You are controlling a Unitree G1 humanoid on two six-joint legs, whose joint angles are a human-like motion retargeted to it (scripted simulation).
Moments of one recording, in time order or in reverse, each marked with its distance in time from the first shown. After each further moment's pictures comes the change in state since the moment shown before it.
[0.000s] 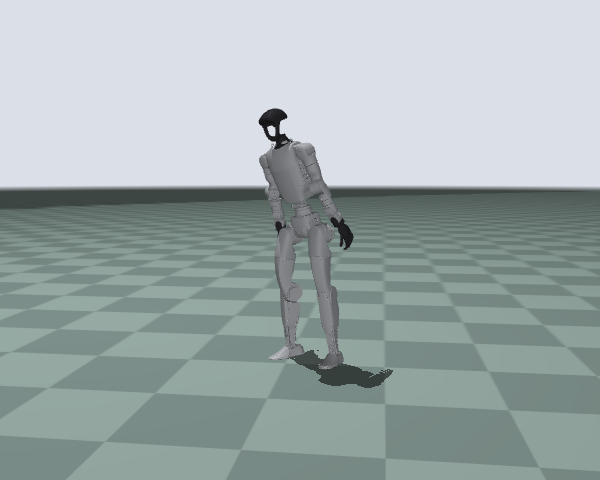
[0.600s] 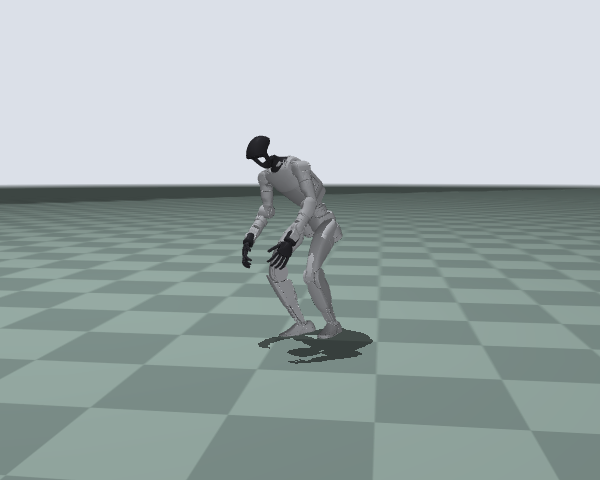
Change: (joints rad) left arm -0.844 0.229 -0.447 -0.890 -0.352 -0.157 -0.006; right arm -0.777 -0.098 0.436 -0.963 0.183 -0.223 0.310; waist 0.236 0.106 0.372; left_leg -1.051 0.483 -0.163 1.395 -0.517 0.038; right_leg -0.941 0.237 0.015 1.101 -0.386 -0.253
